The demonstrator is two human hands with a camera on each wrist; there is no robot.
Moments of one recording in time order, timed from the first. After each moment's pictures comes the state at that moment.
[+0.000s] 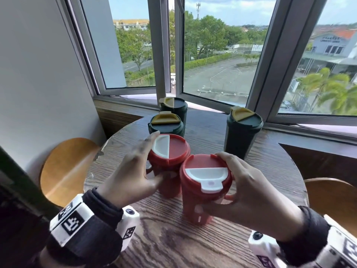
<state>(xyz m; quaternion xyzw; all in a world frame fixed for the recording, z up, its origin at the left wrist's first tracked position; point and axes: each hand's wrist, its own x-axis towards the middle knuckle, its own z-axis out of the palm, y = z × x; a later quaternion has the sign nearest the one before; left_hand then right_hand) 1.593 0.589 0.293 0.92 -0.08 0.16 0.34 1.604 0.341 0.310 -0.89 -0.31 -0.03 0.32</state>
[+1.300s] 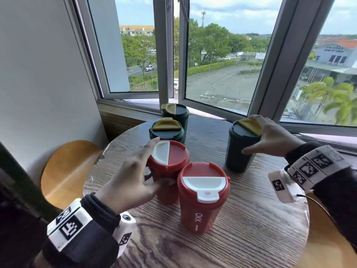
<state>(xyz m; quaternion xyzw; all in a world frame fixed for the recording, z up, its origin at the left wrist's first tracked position) 1.593 0.591 0.291 0.92 -0.07 0.16 0.36 1.766 0.284 0.331 -0.96 -0.19 -0.03 0.21</state>
